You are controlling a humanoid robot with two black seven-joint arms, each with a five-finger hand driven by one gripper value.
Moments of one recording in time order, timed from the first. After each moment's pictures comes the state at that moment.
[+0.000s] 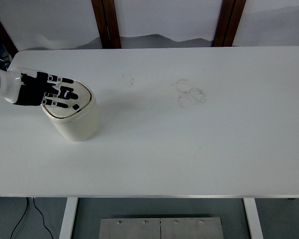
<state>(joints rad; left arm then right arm) -1.85 0.91 0.71 -1.50 -0.48 -0.12 0.28 0.06 0.00 0.22 0.16 -0.38 -0.02 -0.06</state>
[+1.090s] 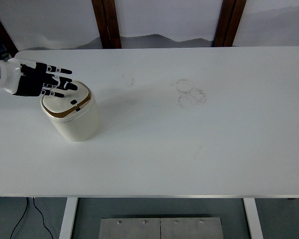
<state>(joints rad) -1.85 0.87 0.71 -1.43 -0.48 -0.12 0.28 0.06 0.00 0.22 0.16 -0.38 -0.02 -0.06</state>
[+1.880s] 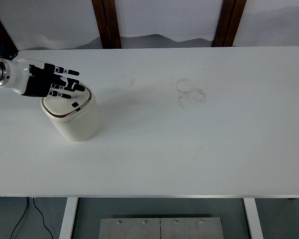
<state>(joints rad) -1.85 0.83 0.71 -1.43 -0.51 -0.12 0.28 0.06 0.00 0.22 0.16 -0.38 -0.02 -0.06</state>
